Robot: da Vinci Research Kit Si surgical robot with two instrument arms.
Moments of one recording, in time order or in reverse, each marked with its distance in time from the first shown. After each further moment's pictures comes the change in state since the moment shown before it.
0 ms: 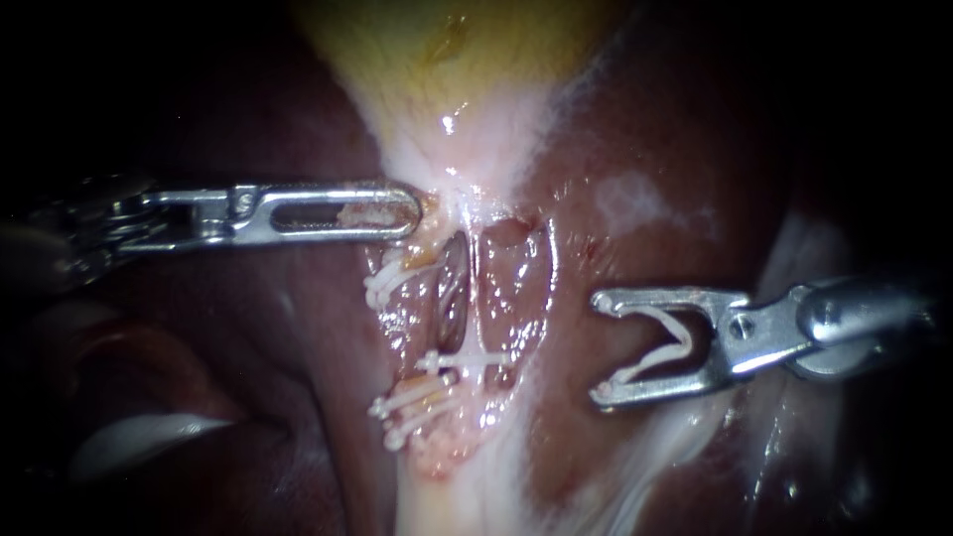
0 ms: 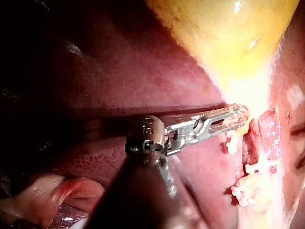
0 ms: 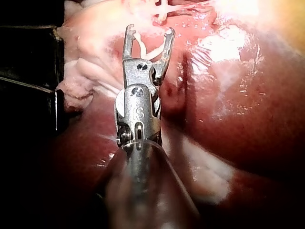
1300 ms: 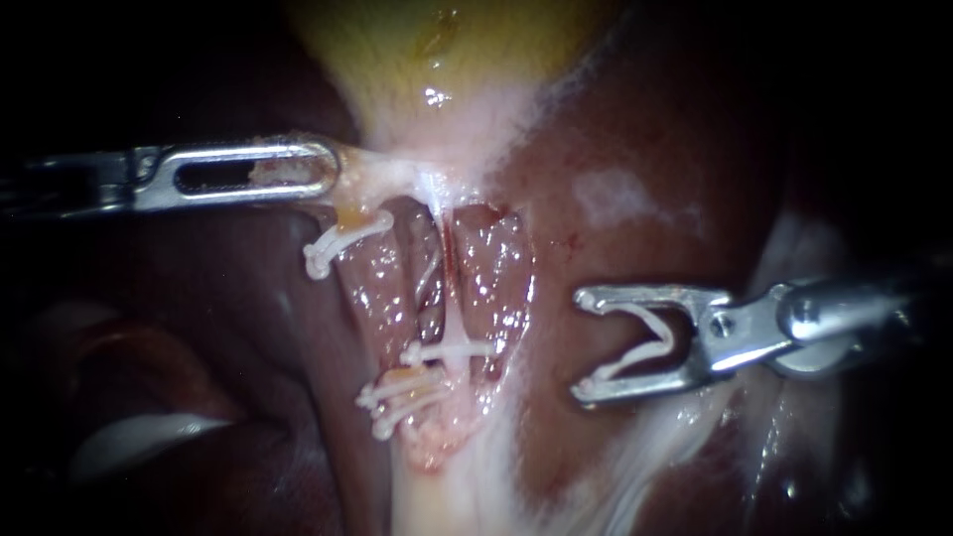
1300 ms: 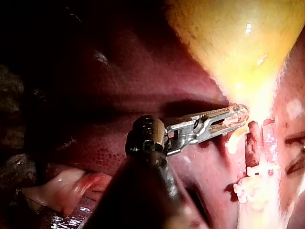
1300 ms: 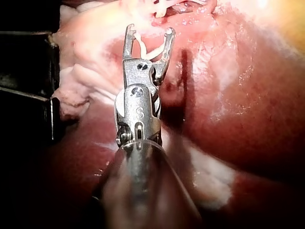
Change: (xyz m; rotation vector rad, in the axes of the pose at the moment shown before) right arm -0.001 0.001 0.004 -0.008 0.004 0.063; left arm -0.005 -0.004 -0.008 0.011 -0.044 -0.005
